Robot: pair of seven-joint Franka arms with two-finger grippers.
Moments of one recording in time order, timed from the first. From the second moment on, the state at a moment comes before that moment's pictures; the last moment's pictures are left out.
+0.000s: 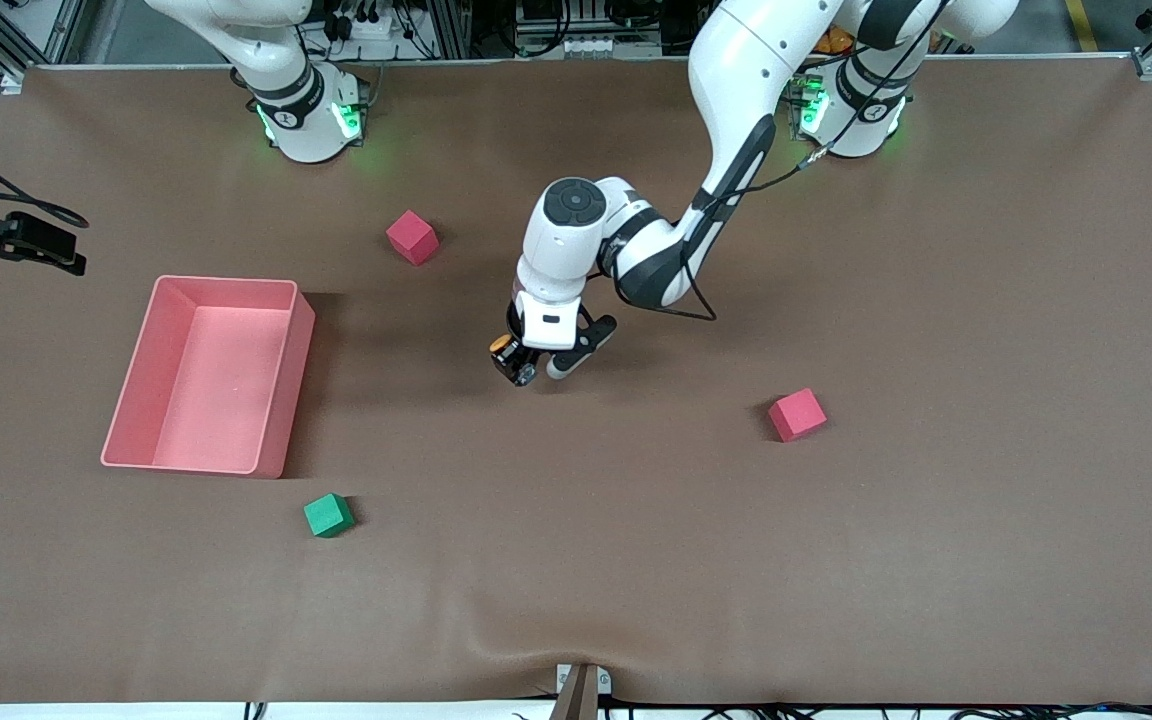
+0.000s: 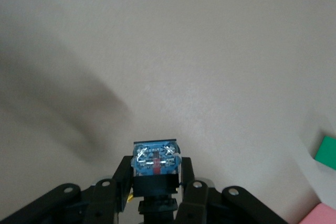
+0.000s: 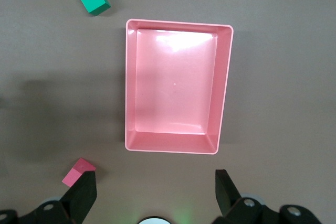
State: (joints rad) left arm -0.84 0.78 -0.05 -1.46 -0.06 2.61 -1.73; right arm -0.12 0.06 0.06 -1.50 -0.02 1.44 -0.07
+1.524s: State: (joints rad) left arm -0.81 0.90 -0.05 -1.45 -1.10 2.61 -1.31; right arm -0.12 0.06 0.07 -1.50 -0.02 1.44 -0.07
